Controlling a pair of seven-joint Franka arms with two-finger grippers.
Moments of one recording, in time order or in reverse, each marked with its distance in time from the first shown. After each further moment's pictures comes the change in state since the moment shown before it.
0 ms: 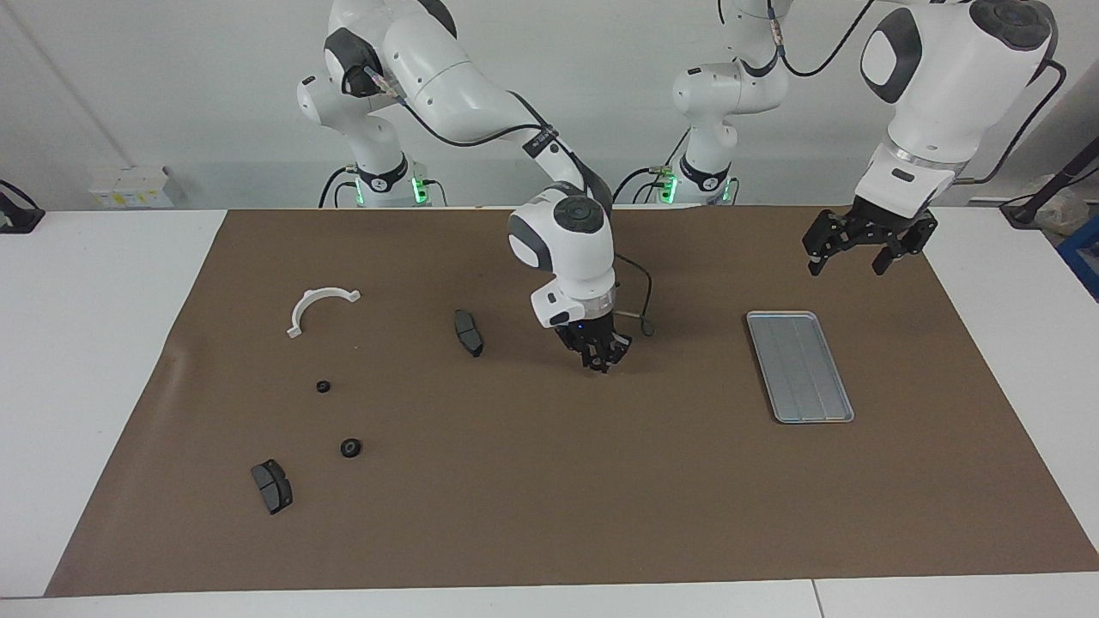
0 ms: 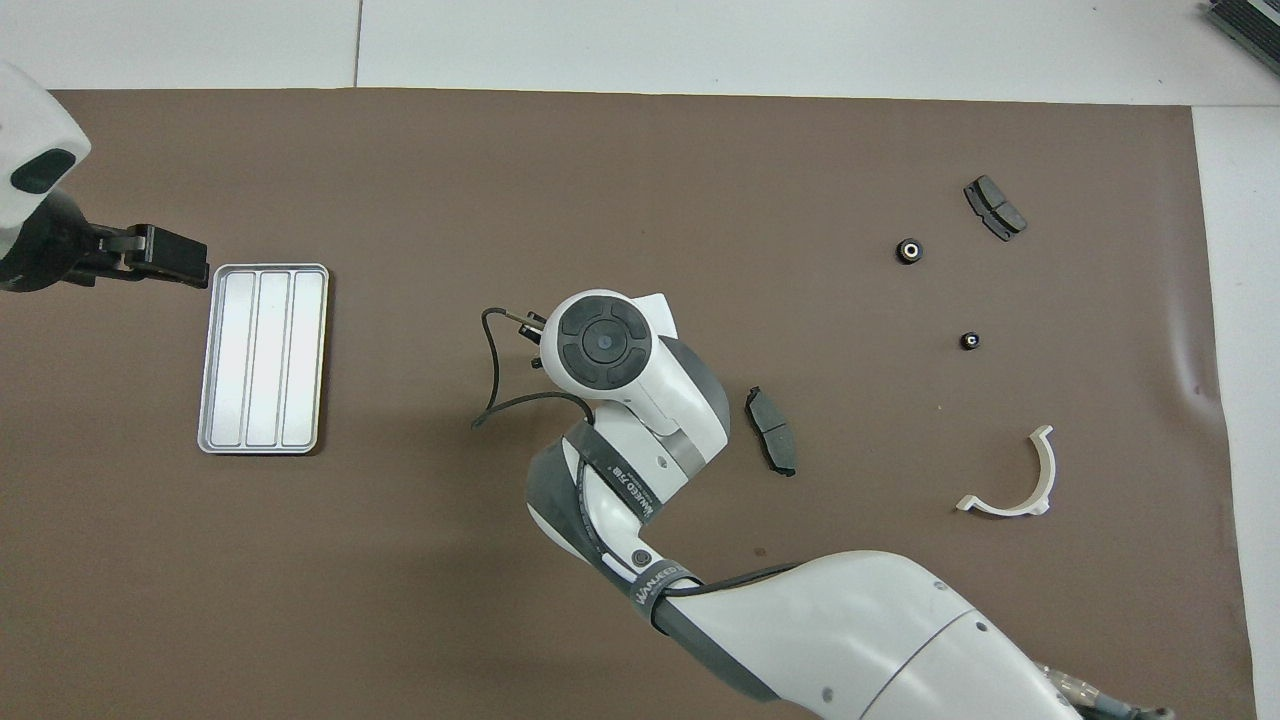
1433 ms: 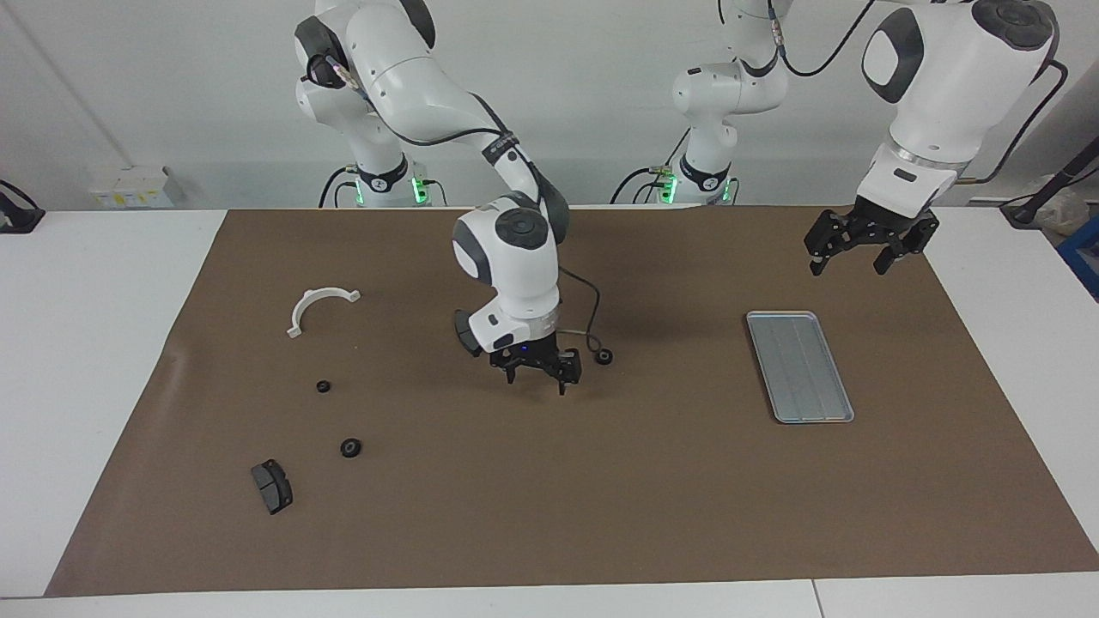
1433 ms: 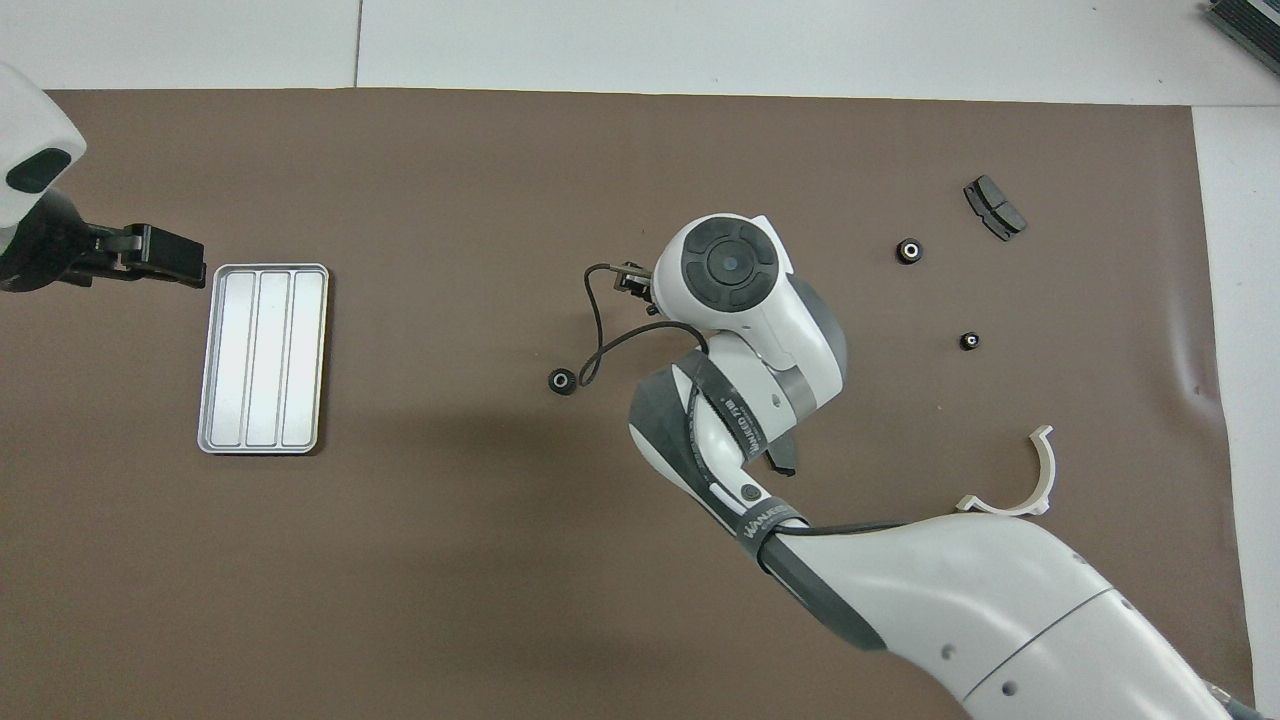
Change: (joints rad) left arm 0.000 0.000 0.002 0.000 0.000 0.000 -0.004; right arm -0.194 -0.090 -0.010 -0.056 -0.067 -0.088 -0.365
